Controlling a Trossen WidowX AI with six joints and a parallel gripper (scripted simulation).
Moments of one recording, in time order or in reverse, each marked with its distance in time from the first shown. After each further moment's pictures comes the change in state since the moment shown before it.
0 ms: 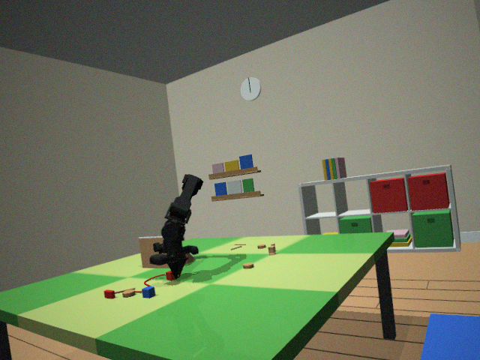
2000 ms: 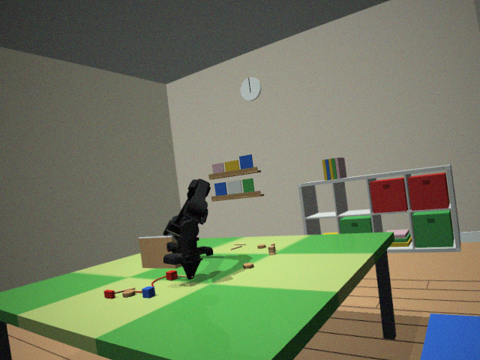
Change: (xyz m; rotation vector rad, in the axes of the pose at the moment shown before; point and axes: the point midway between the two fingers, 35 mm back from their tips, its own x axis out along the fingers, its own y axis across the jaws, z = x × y) arm -0.006 -0.004 -0.073 -0.001 0.004 0.043
